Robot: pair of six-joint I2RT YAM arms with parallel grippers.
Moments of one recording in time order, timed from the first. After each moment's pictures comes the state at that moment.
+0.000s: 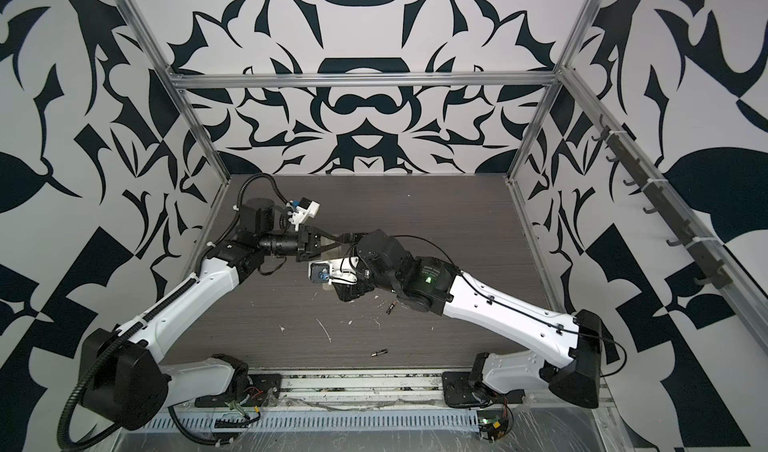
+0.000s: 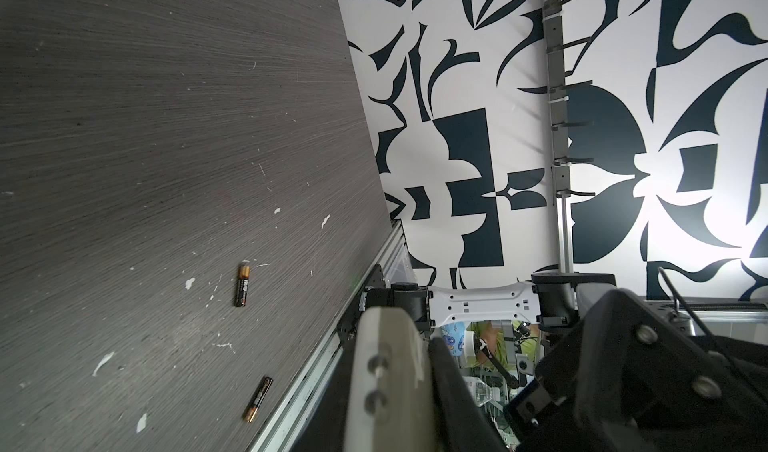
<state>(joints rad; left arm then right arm) -0.38 1.26 0.94 -0.19 1.02 -0.83 1.07 1.27 1.23 -0.45 0.05 -0.77</state>
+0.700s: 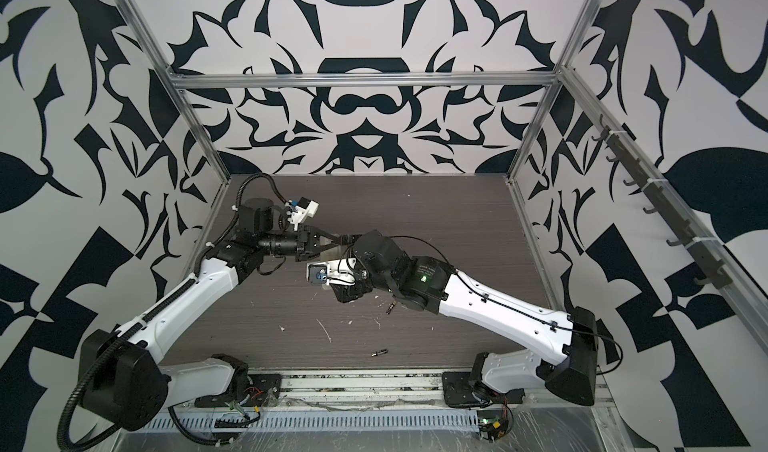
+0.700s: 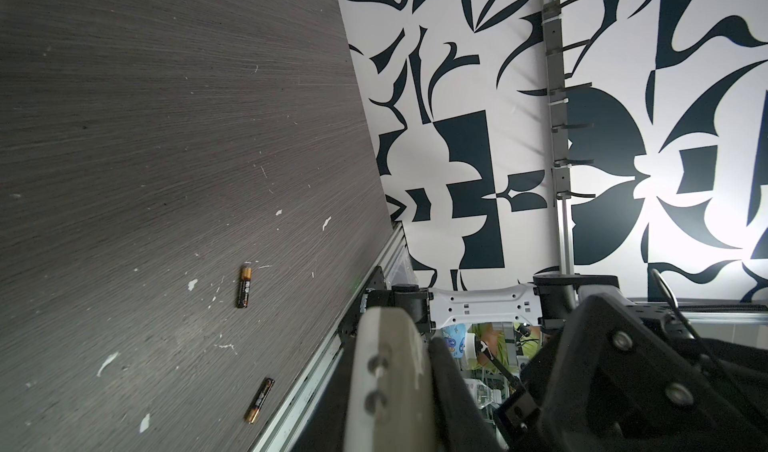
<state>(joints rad) -0.38 1.26 0.94 -0.19 1.02 -0.83 1.07 1.29 1.23 -0.45 0.04 -0.76</state>
